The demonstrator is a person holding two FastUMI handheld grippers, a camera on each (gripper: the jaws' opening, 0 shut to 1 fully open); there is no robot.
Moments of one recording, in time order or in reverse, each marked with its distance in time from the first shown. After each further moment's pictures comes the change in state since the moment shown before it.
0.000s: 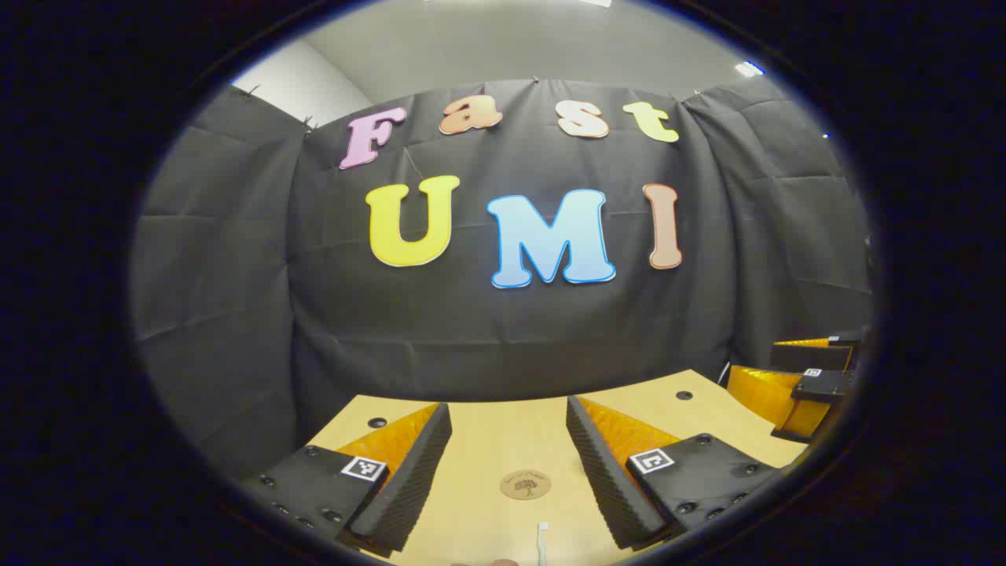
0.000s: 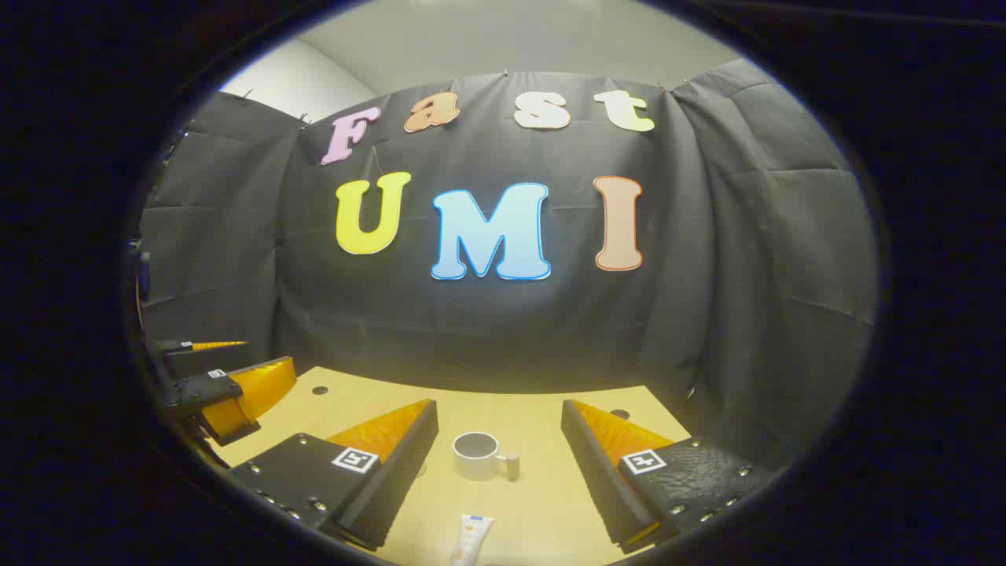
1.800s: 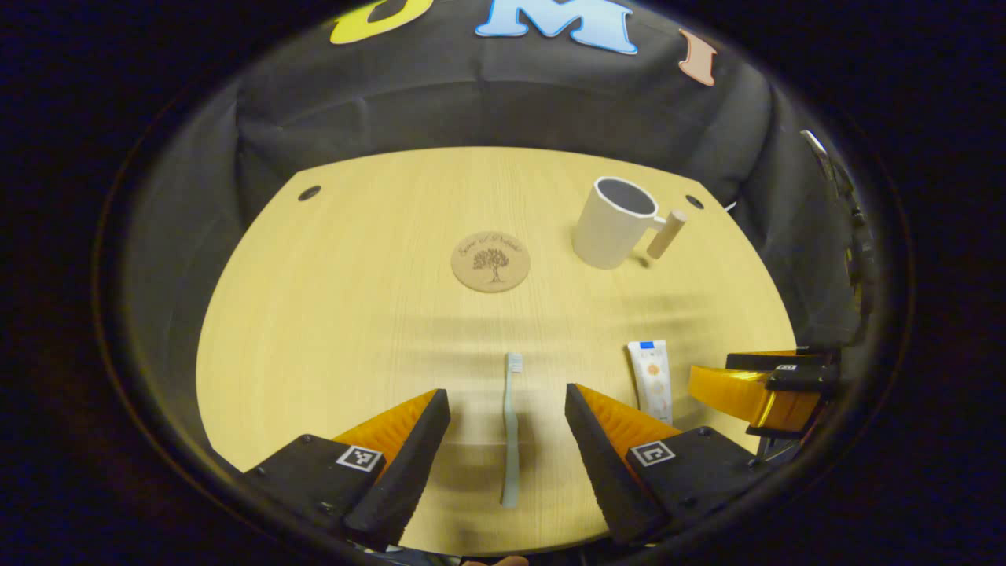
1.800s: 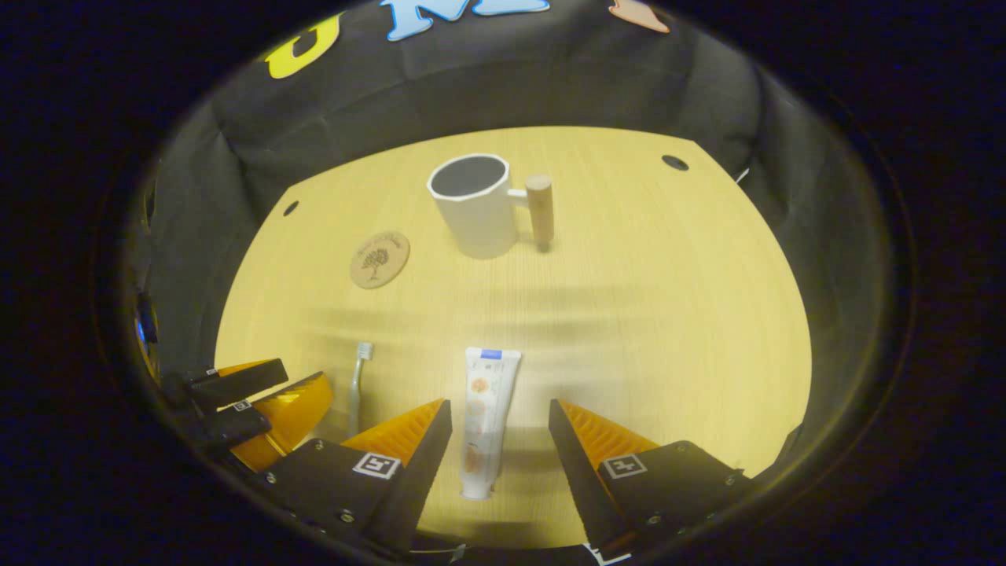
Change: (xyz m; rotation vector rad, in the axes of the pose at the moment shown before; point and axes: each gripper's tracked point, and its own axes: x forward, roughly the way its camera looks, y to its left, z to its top) left arm 0.014 -0.010 -0.296 -0.103 0.957 -0.081; right arm 0.023 0.011 -0.258 0.129 1.029 0.057
